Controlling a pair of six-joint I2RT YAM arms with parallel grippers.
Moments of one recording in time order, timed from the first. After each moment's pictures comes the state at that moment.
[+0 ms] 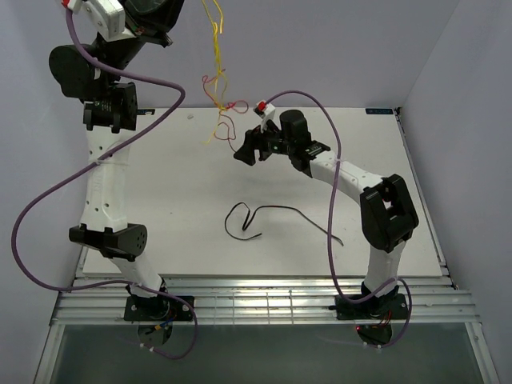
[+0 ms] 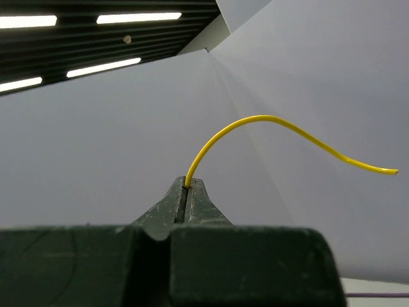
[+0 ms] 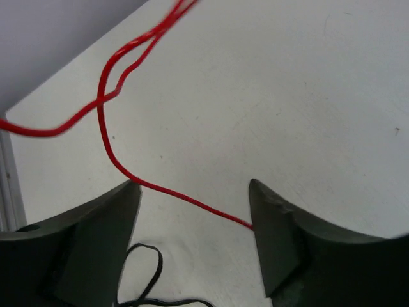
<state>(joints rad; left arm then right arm) -0.16 1.73 2.40 0.42 0.75 -0.17 0.60 1.87 1.45 0.11 -0.53 0.14</state>
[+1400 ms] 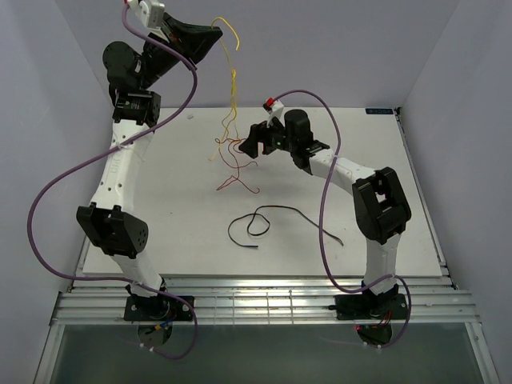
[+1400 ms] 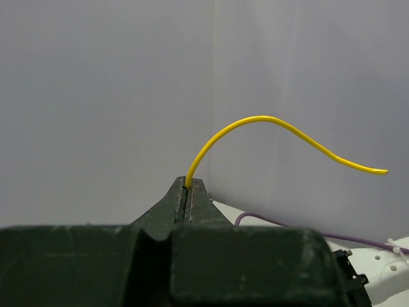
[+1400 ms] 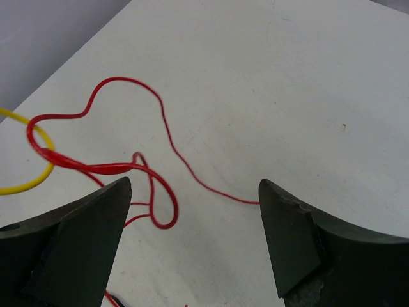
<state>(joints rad) -0.16 1.76 2.03 0.37 0.79 -0.44 0.55 1.97 1.47 0.23 -0.45 0.21</state>
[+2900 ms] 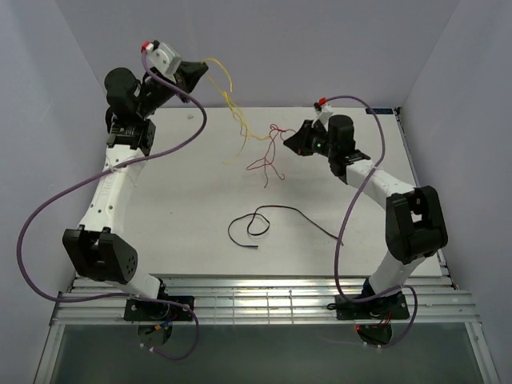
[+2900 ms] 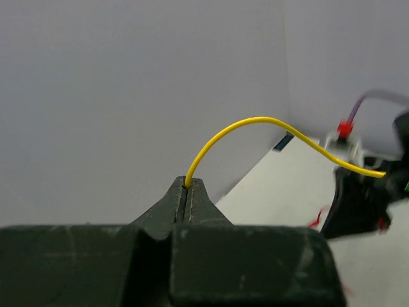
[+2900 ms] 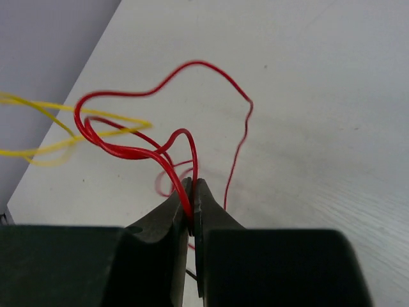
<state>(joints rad) -0.13 1.59 1.77 0.27 0.73 -0.02 0.37 1.74 1.14 0.33 -0.47 0.44</state>
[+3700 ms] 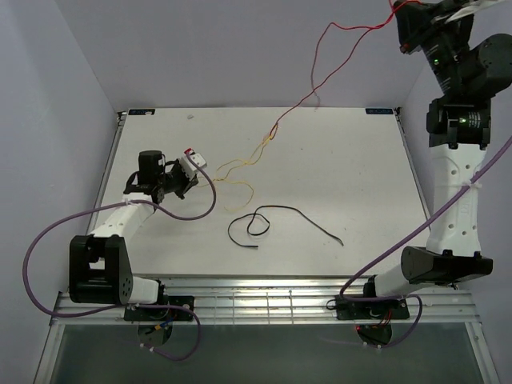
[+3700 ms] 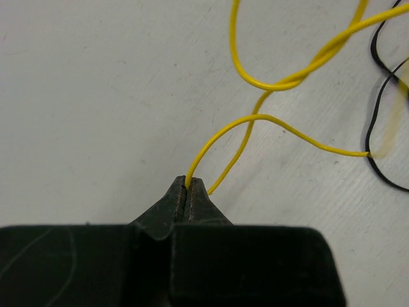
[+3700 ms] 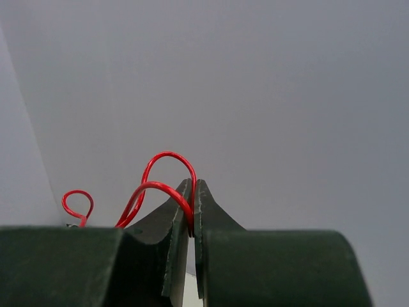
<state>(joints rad) -0.06 1.36 0.83 -0.11 0.62 0.69 0.04 1.49 2.04 -0.02 -0.42 0.21</state>
